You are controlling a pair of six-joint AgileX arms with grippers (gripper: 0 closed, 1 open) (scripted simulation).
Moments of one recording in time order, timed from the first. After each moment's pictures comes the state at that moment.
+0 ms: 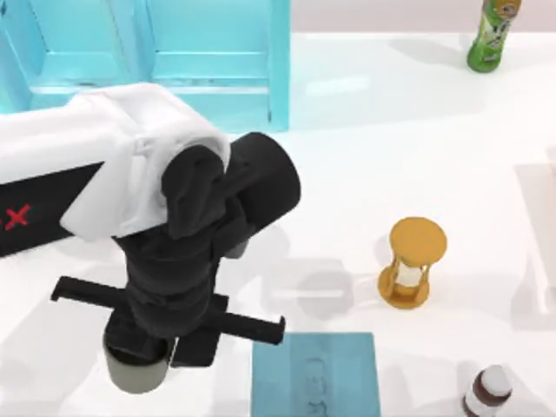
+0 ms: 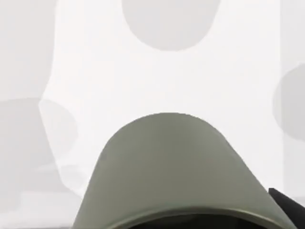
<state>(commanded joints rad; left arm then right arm) -0.83 1.60 1.18 -1.26 -0.07 -0.64 0.00 0.00 0.00 0.00 0.00 0.00</state>
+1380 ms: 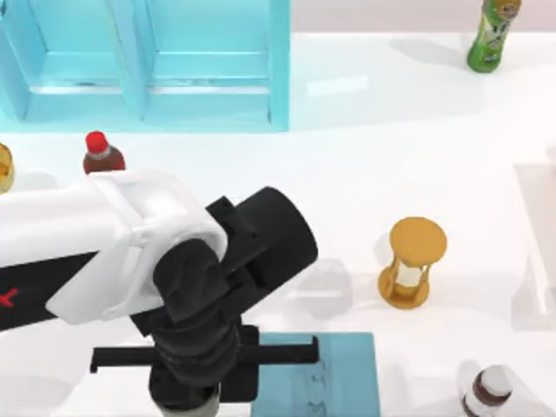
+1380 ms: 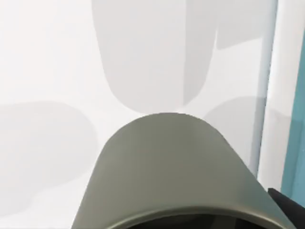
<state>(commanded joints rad) -0.93 1.54 0.99 -0.96 0.00 -0.91 0.00 0.00 0.00 0.00 0.00 0.00</state>
